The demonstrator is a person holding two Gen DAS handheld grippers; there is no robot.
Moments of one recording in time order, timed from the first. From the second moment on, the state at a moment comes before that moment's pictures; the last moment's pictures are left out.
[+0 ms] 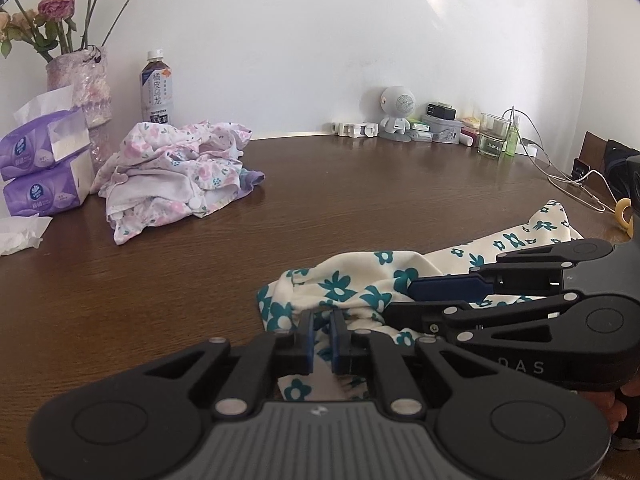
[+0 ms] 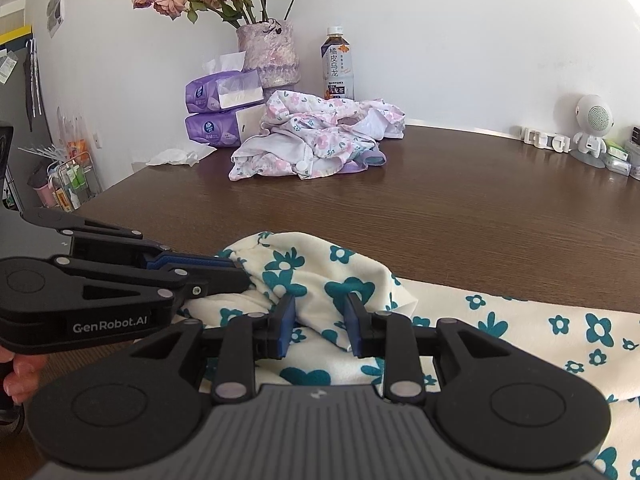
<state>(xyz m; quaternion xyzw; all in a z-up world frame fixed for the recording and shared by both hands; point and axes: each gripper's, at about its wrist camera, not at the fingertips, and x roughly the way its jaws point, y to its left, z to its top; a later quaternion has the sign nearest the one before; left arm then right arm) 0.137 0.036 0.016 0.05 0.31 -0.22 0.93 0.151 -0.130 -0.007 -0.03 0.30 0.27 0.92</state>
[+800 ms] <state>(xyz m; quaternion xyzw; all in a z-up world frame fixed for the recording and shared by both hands) 0.119 0.051 0.020 0.01 0.32 -0.22 0.92 0.151 -0.133 -0.007 -0.01 0.30 0.27 0.92</state>
